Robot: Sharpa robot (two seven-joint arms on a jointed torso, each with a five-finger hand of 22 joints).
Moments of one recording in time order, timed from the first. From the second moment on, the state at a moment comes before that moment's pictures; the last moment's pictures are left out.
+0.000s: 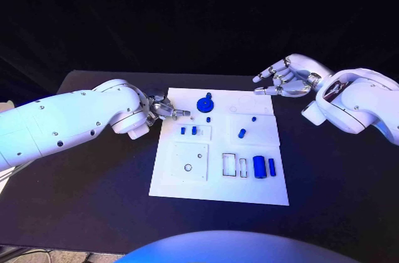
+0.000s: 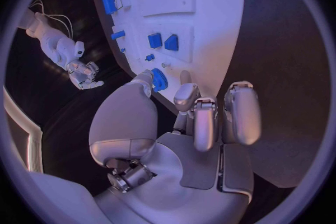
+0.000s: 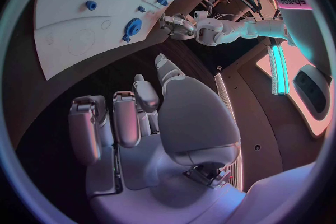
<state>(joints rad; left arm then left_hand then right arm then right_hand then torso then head) 1.31 -0.77 -0.06 1.47 -0.92 -0.08 -0.56 0.99 -0.16 0.09 0.29 0.21 0.77 0.07 0.75 0.61 1.28 0.00 1.17 1.14 1.47 -0.08 1.57 1.31 0.06 1.46 0.04 1.34 1.29 1.31 -0.98 -0.02 1.56 -0.98 -0.23 0.09 1.31 -0.09 0.10 0.11 0.17 0.98 0.15 0.07 0.08 1.36 0.06 1.07 1.27 1.47 -0.02 1.37 1.31 0.01 1.47 0.09 1.52 1.31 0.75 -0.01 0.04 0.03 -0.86</state>
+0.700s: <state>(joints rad) 1.27 -0.76 -0.07 1.51 -1.04 -0.23 -0.14 1.46 -0.18 0.38 0.15 0.16 0.80 0.14 0.48 0.29 0.94 0.07 0.57 0.49 1.30 -0.01 1.09 1.02 0.16 1.21 0.09 0.64 0.63 1.31 -0.98 -0.02 1.55 -0.98 -0.24 0.09 1.33 -0.08 0.10 0.11 0.17 0.98 0.15 0.07 0.08 1.29 0.06 0.94 1.19 1.47 -0.02 1.29 1.24 0.03 1.45 0.10 1.49 1.31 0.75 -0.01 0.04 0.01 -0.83</state>
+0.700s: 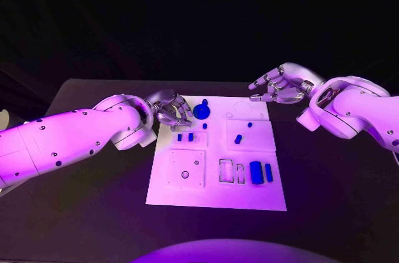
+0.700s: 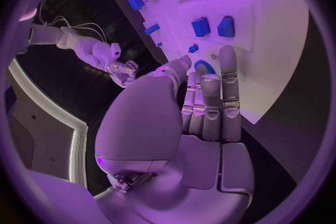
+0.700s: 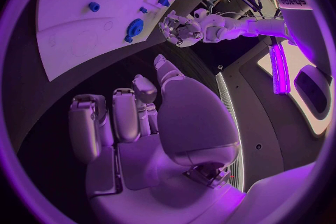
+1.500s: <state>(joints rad) 1.26 -0.64 -0.08 1.44 -1.47 -0.27 -0.14 1.43 -0.20 0.42 0.13 0.05 0.96 0.10 0.29 0.15 1.03 0.05 0.35 0.20 1.47 -0.06 1.39 1.28 0.12 1.47 0.05 1.11 1.08 1.31 -0.97 -0.02 1.55 -0.98 -0.25 0.09 1.33 -0.07 0.09 0.12 0.17 0.98 0.15 0.07 0.08 1.27 0.06 0.89 1.16 1.47 -0.02 1.28 1.23 0.03 1.44 0.09 1.48 1.31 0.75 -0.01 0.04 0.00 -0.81</state>
